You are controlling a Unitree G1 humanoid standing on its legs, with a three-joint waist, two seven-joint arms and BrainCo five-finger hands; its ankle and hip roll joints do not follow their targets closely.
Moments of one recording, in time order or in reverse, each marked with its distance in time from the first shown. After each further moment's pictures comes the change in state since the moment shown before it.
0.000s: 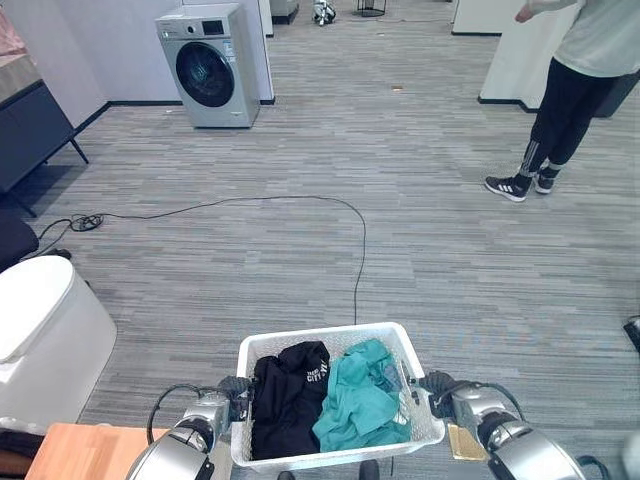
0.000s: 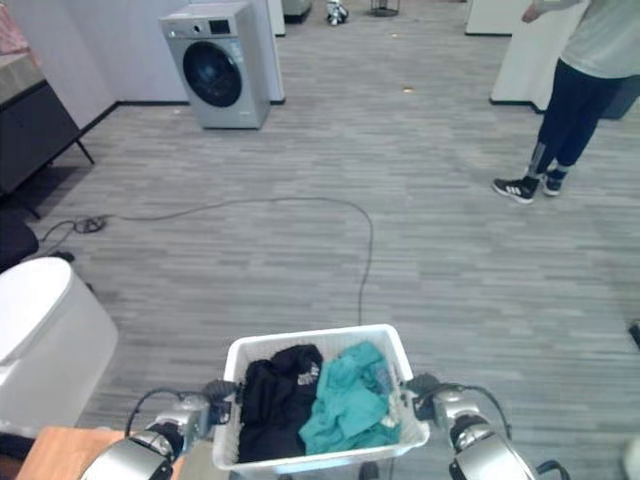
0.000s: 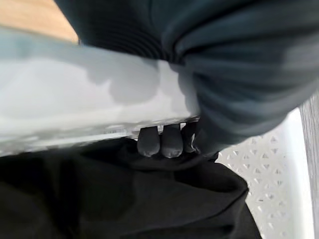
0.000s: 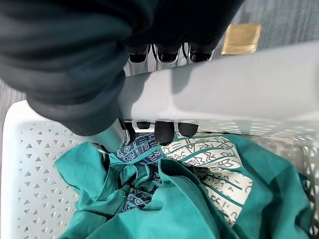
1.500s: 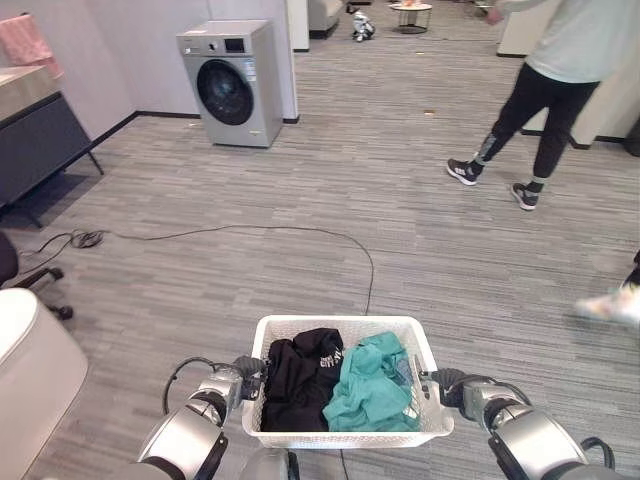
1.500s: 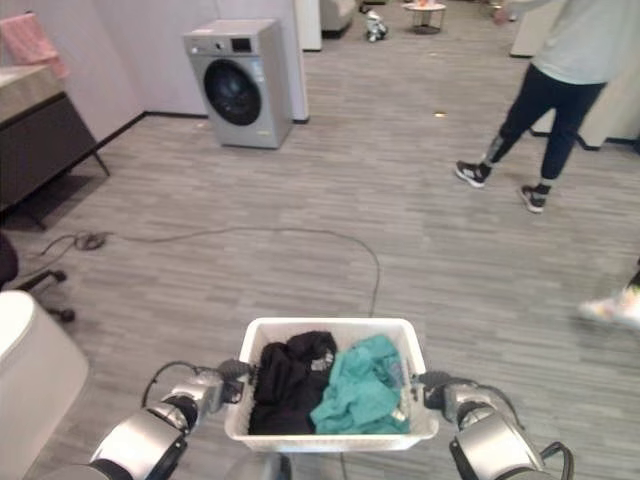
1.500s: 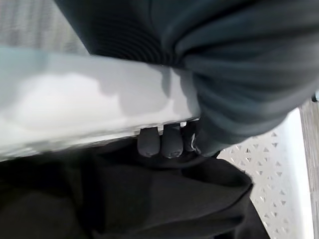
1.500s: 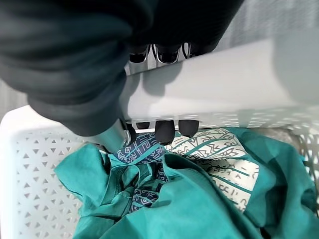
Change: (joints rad) left arm -0.167 -0.019 -0.046 0.109 0.017 0.003 -0.031; right arm -0.169 -0.003 0.012 0.166 0.145 0.032 0.016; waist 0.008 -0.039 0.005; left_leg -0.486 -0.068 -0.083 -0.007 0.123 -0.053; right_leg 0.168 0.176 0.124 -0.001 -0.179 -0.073
